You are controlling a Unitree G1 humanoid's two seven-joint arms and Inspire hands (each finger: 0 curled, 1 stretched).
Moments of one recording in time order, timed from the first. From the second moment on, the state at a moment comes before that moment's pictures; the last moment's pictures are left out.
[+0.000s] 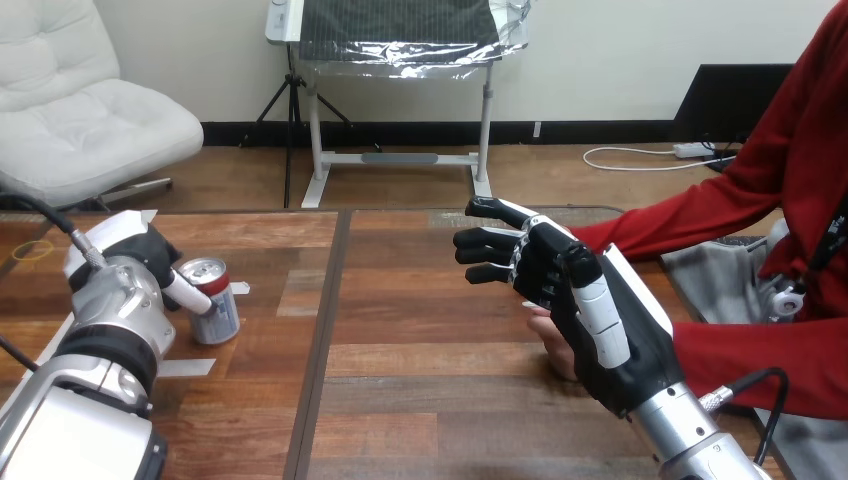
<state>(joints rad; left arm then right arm) -0.92 0.43 -0.34 1.30 0.54 0.28 -0.01 -0.04 -0.12 0.00 0.22 0.20 -0.43 0.51</state>
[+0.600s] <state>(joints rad) -0.92 0.43 -0.34 1.30 0.54 0.28 0.01 -0.04 -0.12 0.00 0.22 0.20 -0.43 0.51</state>
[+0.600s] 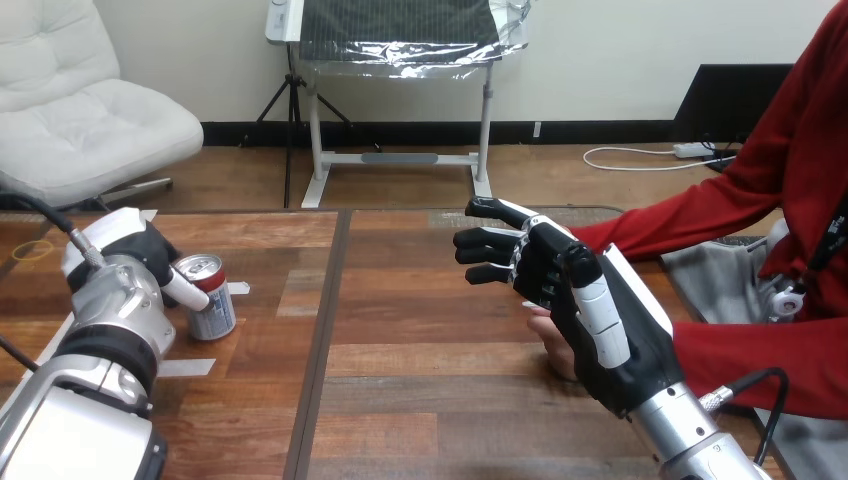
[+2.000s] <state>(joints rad) -0.92 0.43 -0.34 1.30 0.52 0.29 0.01 -0.04 -0.12 0.00 0.22 0.20 -0.43 0.51</state>
